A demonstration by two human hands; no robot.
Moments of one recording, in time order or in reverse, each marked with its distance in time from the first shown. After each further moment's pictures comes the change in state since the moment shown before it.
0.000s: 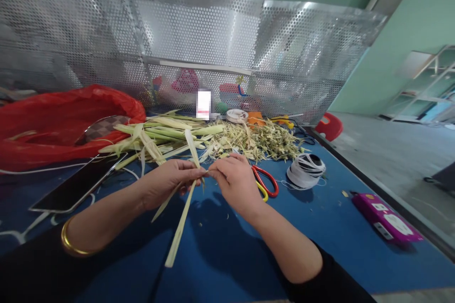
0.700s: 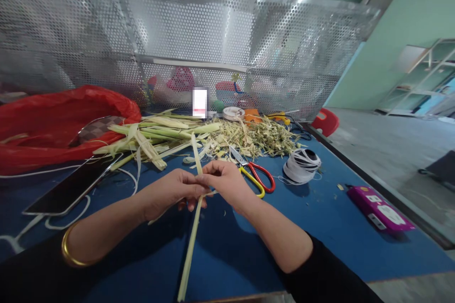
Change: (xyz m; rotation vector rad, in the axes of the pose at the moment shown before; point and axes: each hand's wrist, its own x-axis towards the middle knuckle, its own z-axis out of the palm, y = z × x) left_hand -0.008 -0.006 0.015 0.231 -0.145 -0.075; right_hand 0.000 -0.013 0.011 0.918 -0.193 0.641
